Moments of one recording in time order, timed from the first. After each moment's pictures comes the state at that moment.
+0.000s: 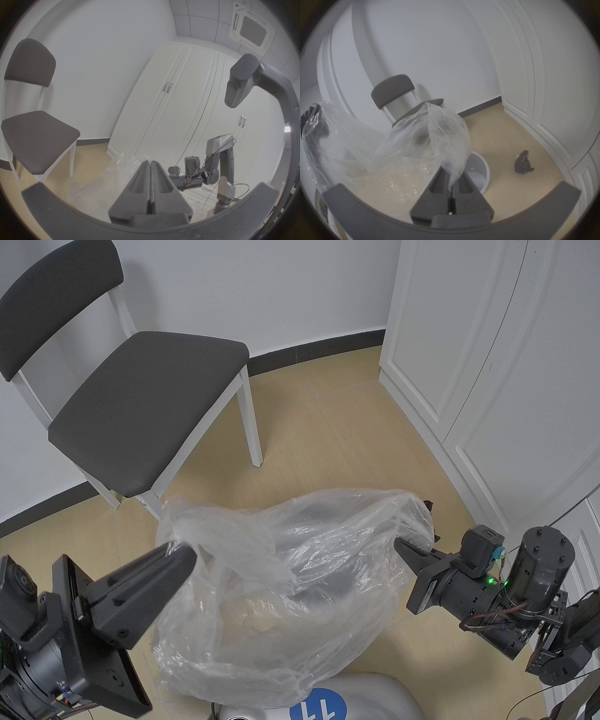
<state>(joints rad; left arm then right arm) -1.05 1.21 -0.18 -1.35 0.14 -0.02 0.77 1.69 -0.36 -1.28 -0.28 0.19</state>
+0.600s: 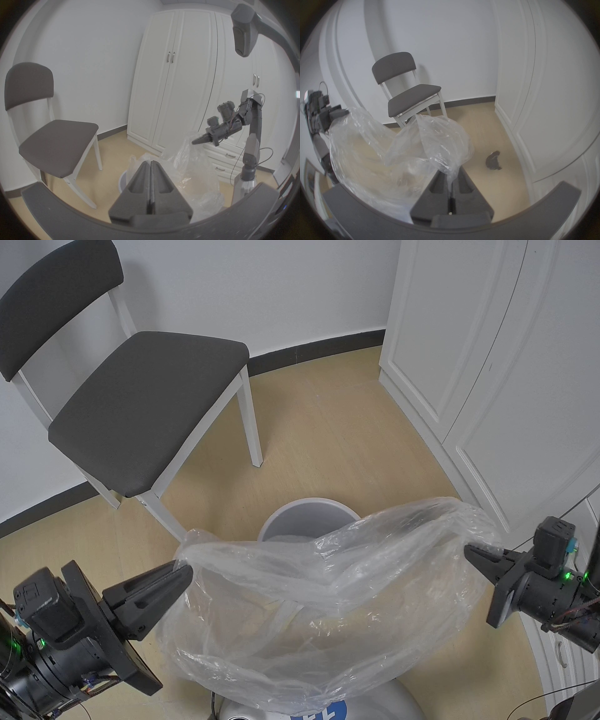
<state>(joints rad) -0.95 1.15 -0.22 -1.01 0.22 0.16 0.80 1.23 -0.46 -0.55 -0.38 0.01</state>
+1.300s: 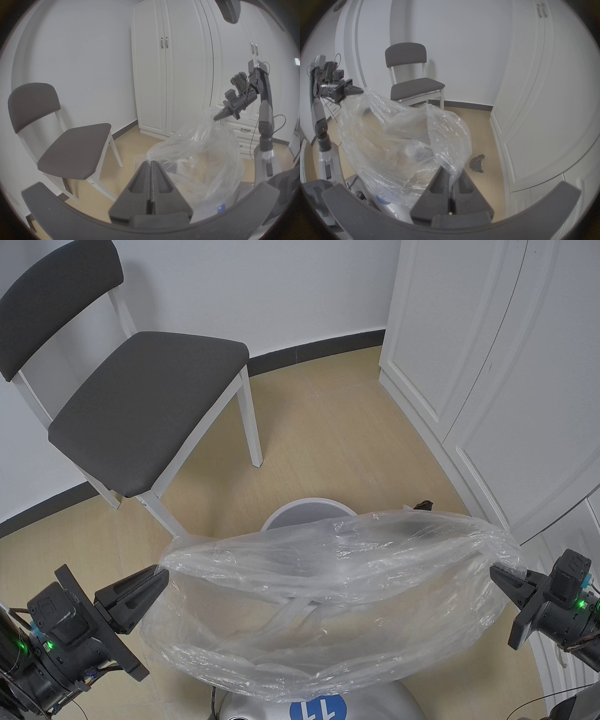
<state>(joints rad) -0.83 1.14 -0.14 -1.01 0.22 0.35 0.83 1.11 -0.33 -0.55 -0.46 -0.20</state>
